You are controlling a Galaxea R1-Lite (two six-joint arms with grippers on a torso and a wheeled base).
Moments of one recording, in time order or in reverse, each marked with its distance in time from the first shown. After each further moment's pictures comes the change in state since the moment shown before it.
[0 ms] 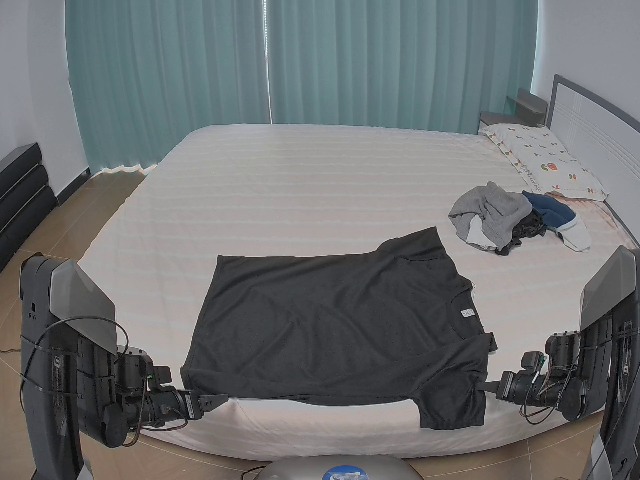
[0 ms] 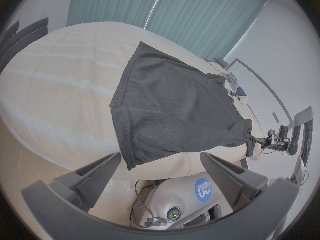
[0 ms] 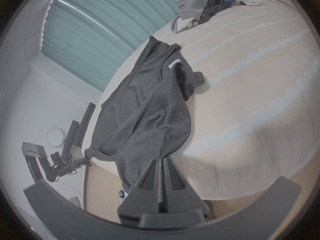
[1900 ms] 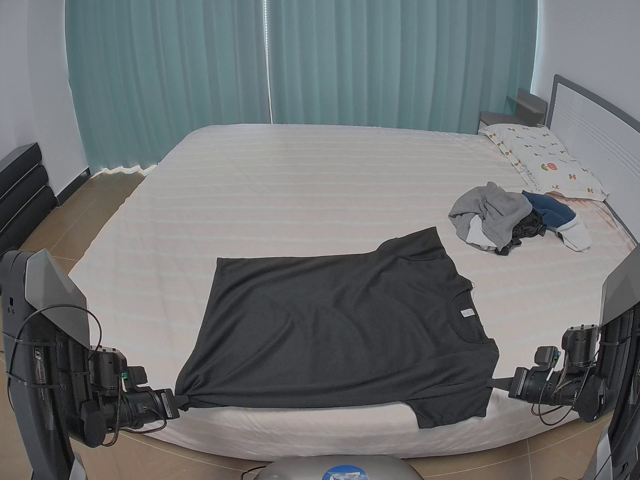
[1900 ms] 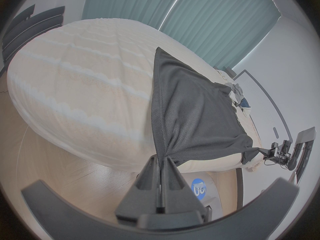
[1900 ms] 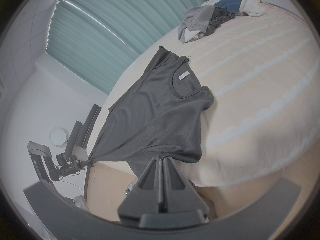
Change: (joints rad) left arm 0.124 -0.073 0.108 0.000 -0.041 -0.034; right arm -0.008 -0.185 0.111 0.075 0.008 -0.003
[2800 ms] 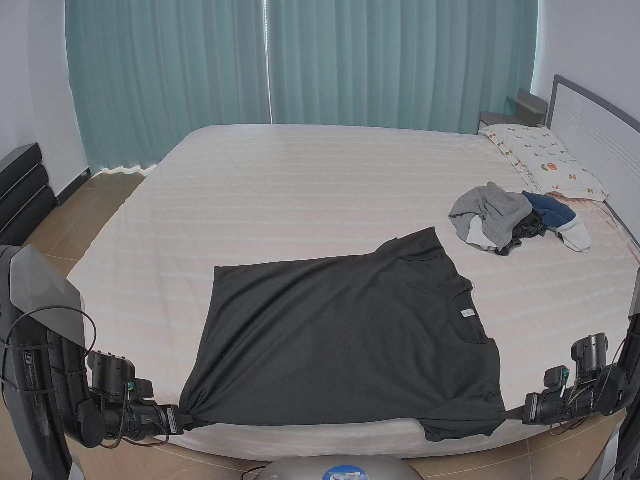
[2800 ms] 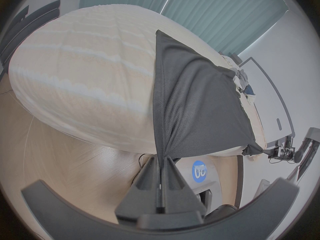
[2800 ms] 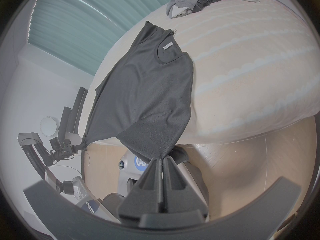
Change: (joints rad) left arm -0.066 -0.102 0.000 0.287 0.044 0.033; right arm -0.072 -0.214 0.001 0.511 -0.009 -0.220
